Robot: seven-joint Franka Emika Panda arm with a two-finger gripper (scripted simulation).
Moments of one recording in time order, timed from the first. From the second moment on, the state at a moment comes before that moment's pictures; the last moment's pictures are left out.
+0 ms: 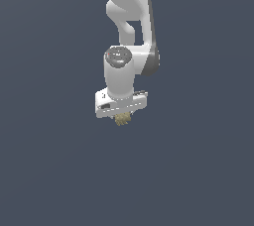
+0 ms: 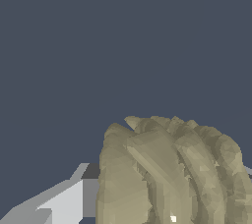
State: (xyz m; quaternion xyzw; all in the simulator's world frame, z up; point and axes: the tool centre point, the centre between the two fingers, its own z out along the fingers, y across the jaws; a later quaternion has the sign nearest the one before) arm 0.012 -0.022 0.133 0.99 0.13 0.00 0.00
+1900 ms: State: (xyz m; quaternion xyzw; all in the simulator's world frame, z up) arm 0.141 0.023 0.276 0.99 0.13 0.00 0.00
